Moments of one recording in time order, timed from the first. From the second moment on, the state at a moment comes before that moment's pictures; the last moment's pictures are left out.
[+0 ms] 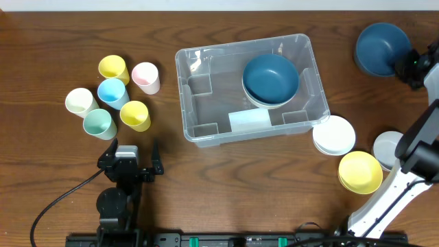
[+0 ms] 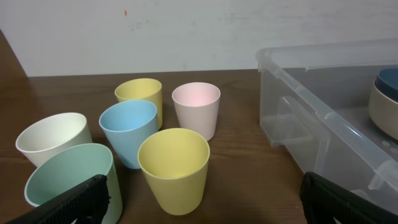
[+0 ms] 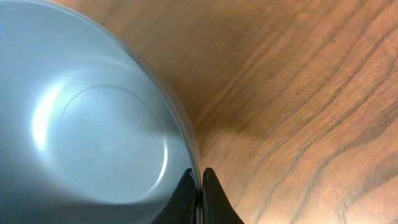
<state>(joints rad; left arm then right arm) -0.02 0.05 0.02 -0.11 0.01 0.01 -0.50 2.24 1.79 -0.54 -0.18 0.47</state>
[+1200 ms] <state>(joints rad) -0.02 0.05 0.02 -0.11 0.01 0.01 0.09 1.86 1.80 -0.93 -0.18 0.28</state>
